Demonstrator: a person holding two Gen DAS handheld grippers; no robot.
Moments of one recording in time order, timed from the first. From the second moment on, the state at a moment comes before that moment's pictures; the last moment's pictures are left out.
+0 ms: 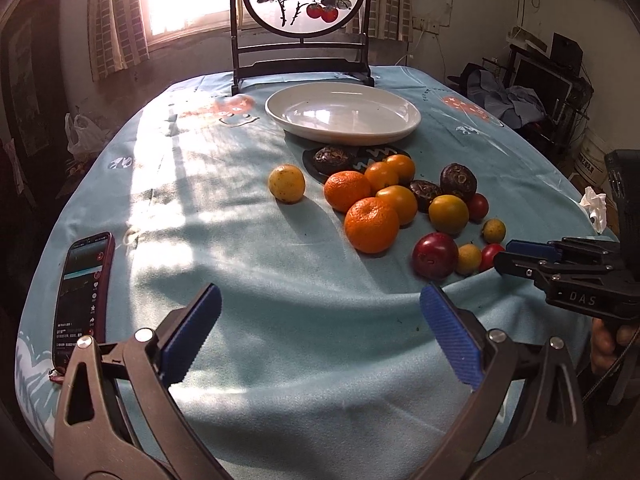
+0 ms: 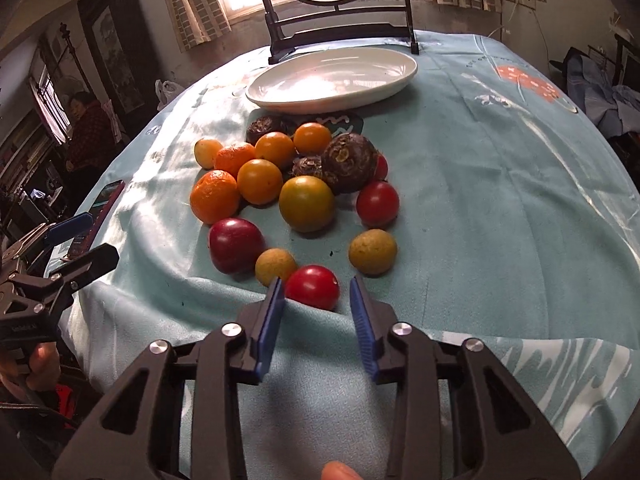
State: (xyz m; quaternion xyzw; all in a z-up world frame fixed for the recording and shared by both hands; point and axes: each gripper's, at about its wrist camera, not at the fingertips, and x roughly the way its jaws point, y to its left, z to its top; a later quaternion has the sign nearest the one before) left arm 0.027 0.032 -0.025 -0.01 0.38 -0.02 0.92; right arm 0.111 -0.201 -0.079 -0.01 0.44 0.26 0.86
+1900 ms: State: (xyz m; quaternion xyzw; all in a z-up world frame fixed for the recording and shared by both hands) left arm 0.136 0.001 -0.003 -0.07 0.38 -0.16 0.91; right arm 0.164 -0.218 -0.032 0.04 0.38 0.29 0.88
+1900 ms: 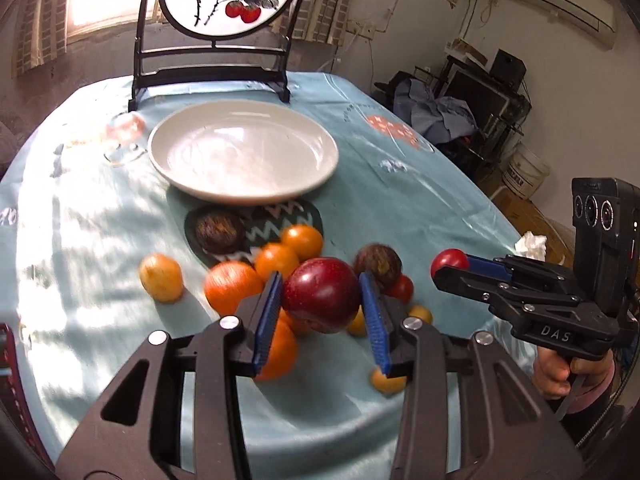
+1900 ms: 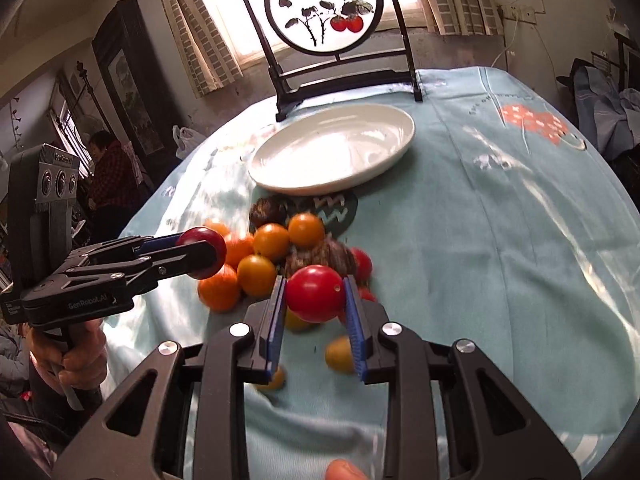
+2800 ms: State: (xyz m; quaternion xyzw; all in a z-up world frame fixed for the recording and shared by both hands) left arm 0.253 0.047 0.004 -0.07 0.38 -0.04 0.92; right arm 0.303 -0.138 -0.040 -0.02 0.43 0.28 0.86
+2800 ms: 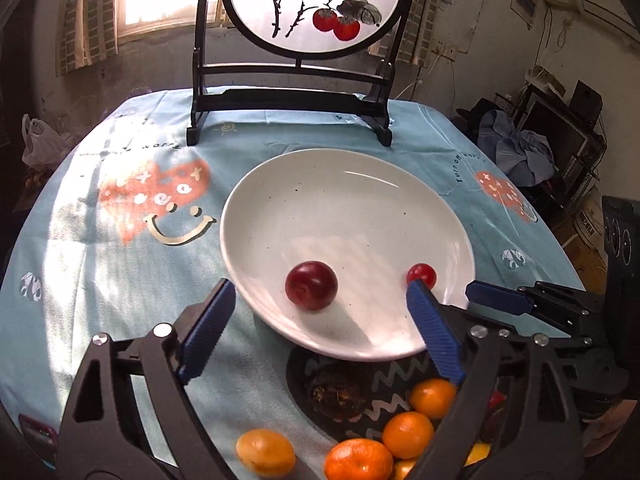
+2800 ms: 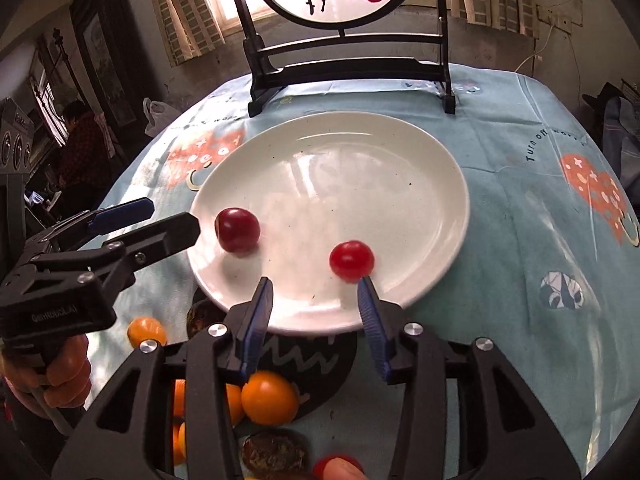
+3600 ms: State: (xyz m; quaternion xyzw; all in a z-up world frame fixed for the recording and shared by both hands) left arm 0.073 0.043 -0.042 -0.08 0.37 -0.06 0.92; right arm 0.118 -0.174 -0.090 -0.02 0.43 0.30 0.85
